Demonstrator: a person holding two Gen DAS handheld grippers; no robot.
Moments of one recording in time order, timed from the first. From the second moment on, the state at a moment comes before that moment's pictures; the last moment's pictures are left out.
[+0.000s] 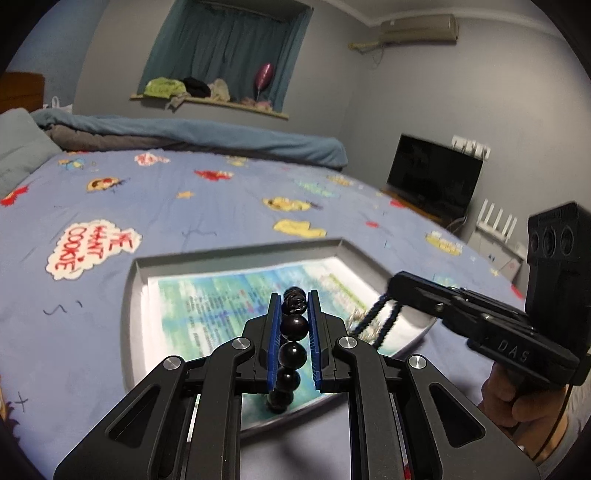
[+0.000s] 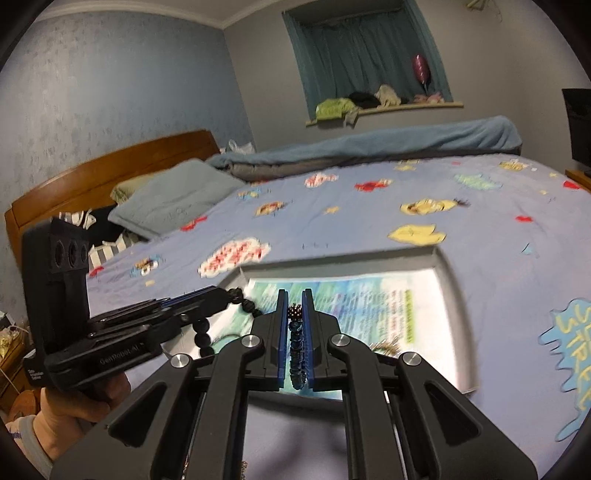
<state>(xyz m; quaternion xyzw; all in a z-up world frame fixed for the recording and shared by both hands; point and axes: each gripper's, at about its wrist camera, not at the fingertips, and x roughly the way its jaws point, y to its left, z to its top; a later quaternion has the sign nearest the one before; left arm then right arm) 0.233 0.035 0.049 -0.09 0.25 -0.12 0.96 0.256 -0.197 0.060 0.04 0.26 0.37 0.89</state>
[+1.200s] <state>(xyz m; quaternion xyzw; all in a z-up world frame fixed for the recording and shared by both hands) 0.229 0.049 0.031 -0.05 0.31 -0.03 0.95 0.254 -0.200 0.036 0.01 0.30 0.33 0.89</state>
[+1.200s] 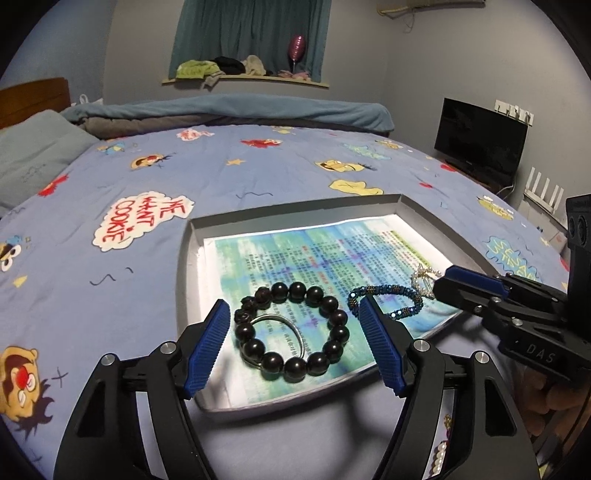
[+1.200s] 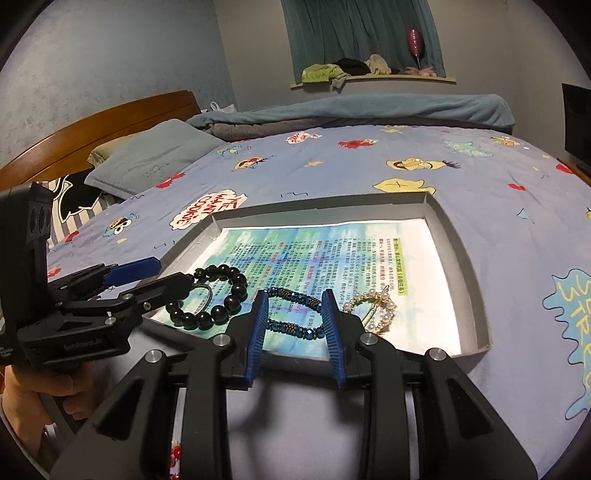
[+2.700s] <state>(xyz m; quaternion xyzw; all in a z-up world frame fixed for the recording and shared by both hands) 0.105 0.069 0.014 -0.07 0.31 -0.07 0.95 0.171 -0.241 0.032 -0.01 0.28 0.36 0.89</state>
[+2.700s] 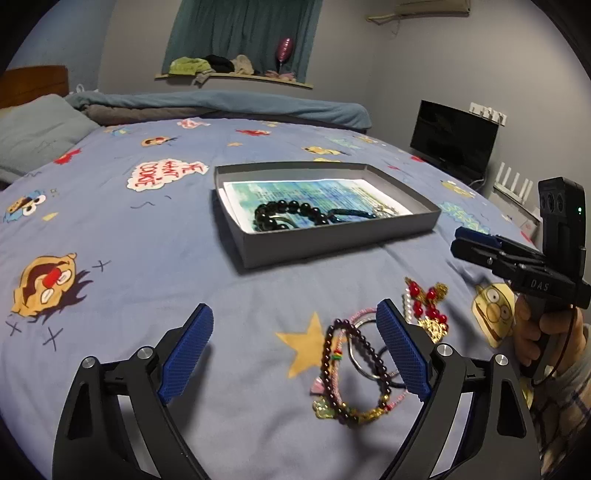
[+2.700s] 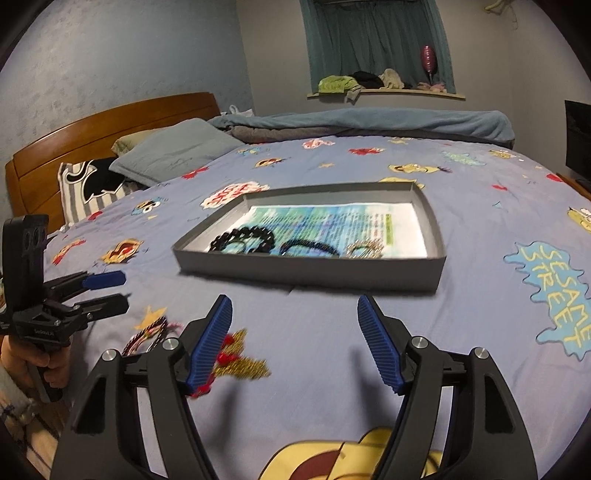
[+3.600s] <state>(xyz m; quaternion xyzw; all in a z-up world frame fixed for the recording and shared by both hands) 0.102 0.056 0.008 -0.05 0.32 -0.08 0.94 0.157 -0.213 0.006 -0.01 0.35 0.43 0.83</state>
